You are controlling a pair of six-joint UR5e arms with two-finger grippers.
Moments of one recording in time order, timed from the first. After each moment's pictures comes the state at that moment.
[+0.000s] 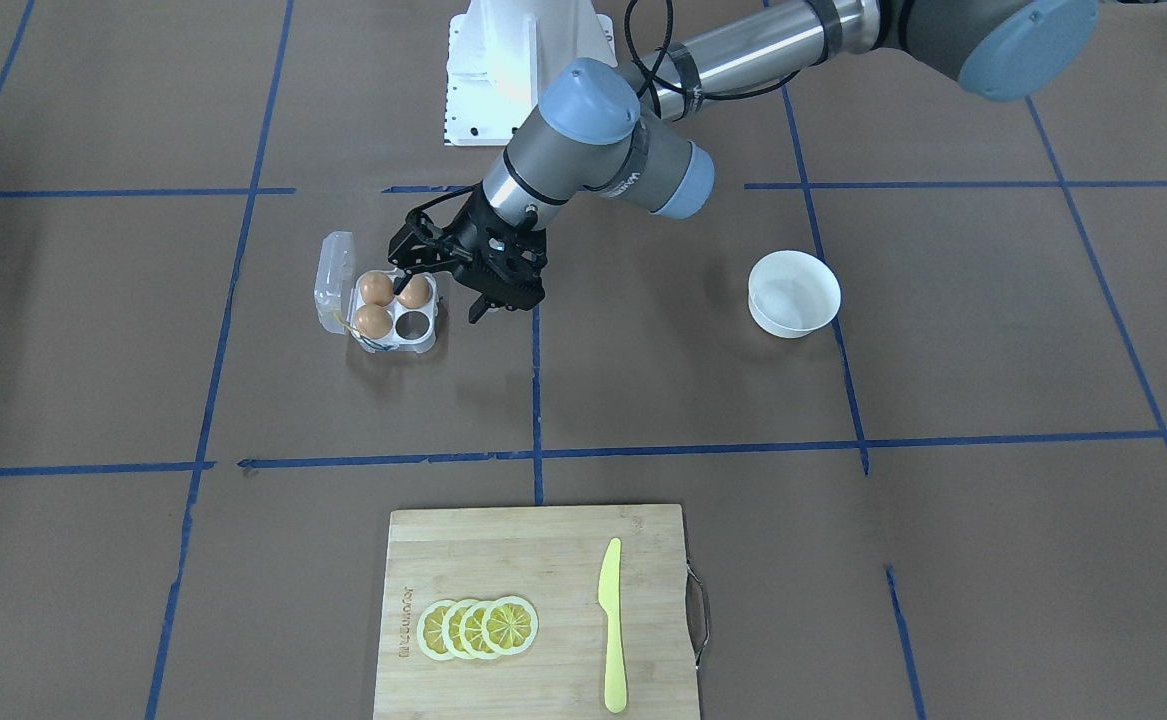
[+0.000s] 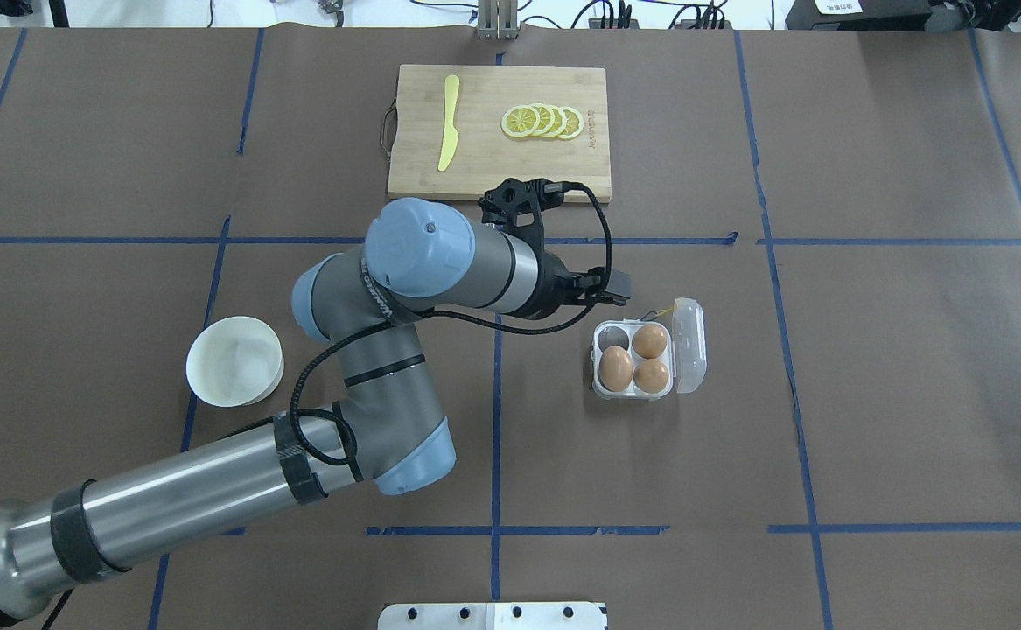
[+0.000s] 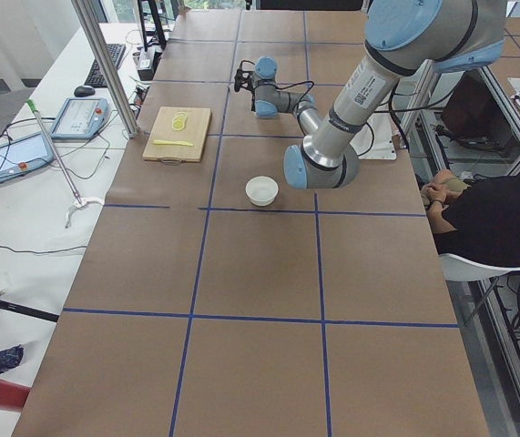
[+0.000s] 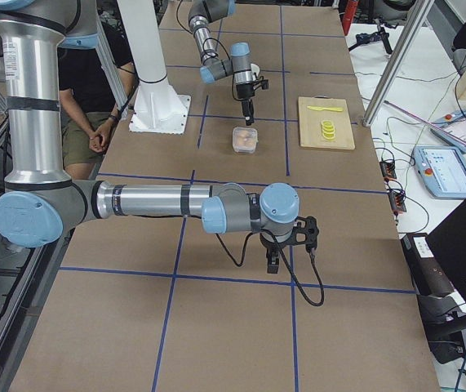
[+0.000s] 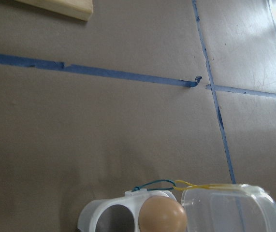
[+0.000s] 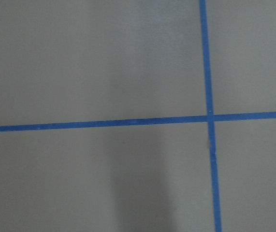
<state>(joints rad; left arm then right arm) -0.50 -2.43 -1.36 -2.31 -1.88 -1.36 1.47 -1.57 1.73 -1.48 2.47 0.32</state>
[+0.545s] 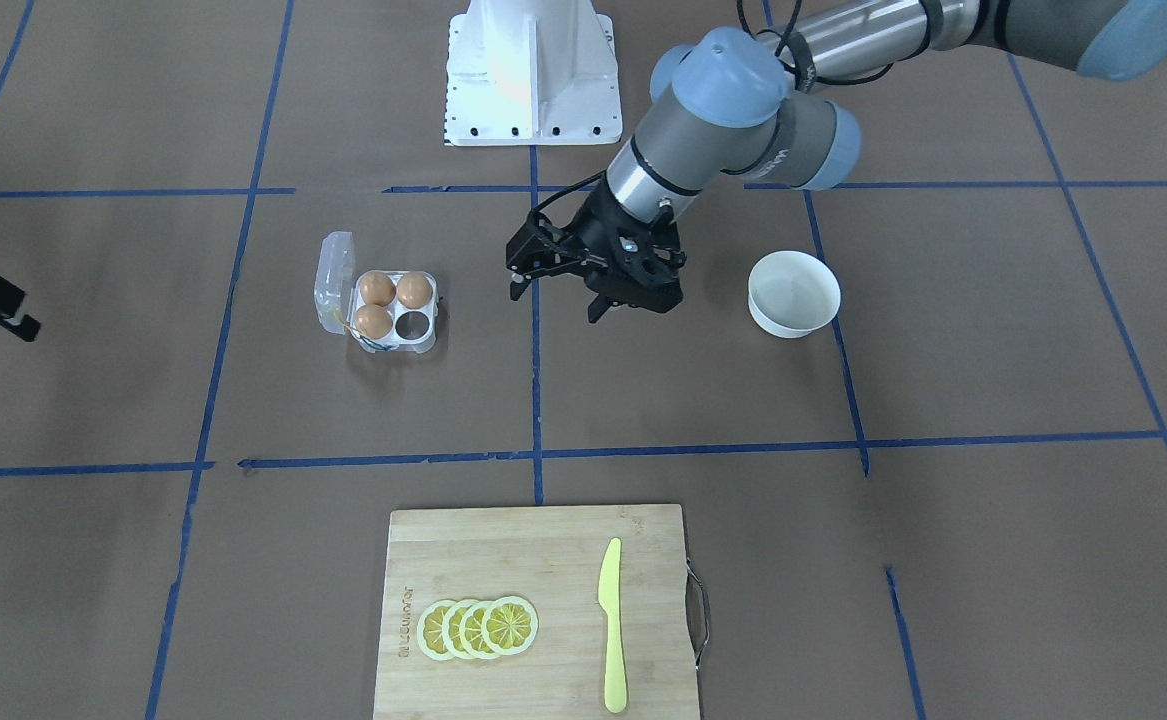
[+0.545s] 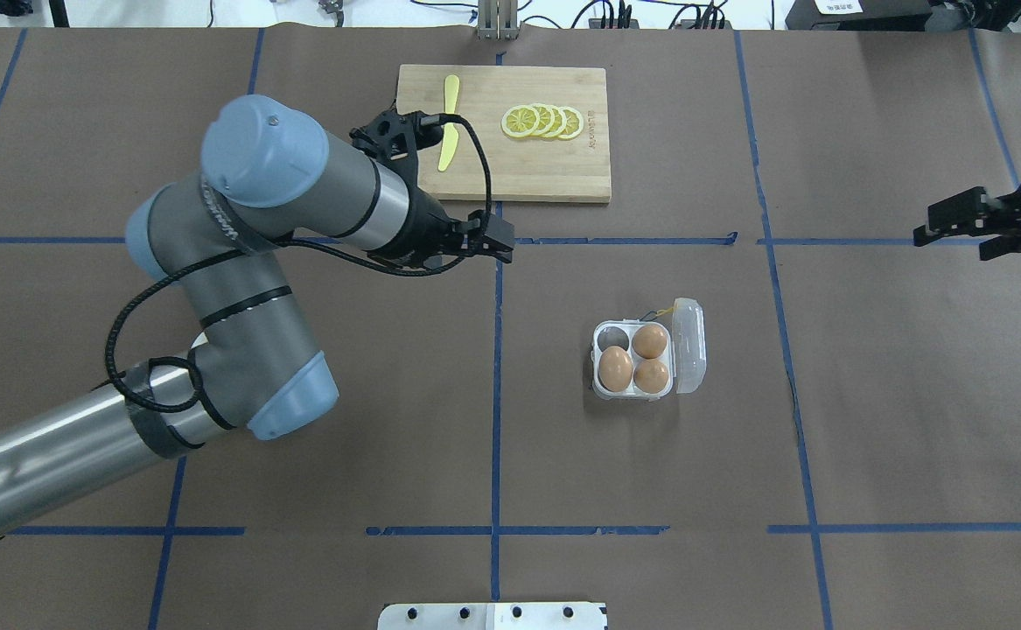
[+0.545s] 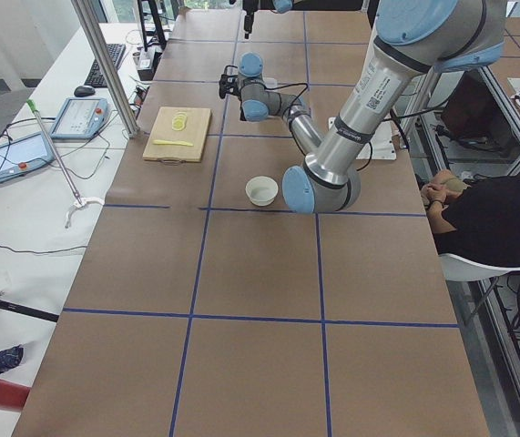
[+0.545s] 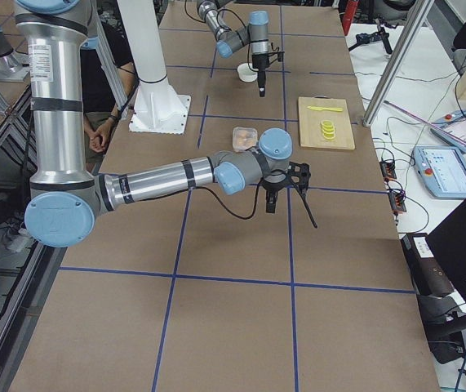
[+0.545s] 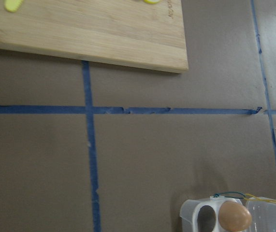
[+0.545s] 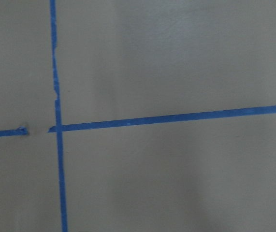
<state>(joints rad) -0.67 -2.24 -1.64 -2.05 -2.03 -1.27 1.08 -1.57 1.80 -1.07 2.29 0.97</state>
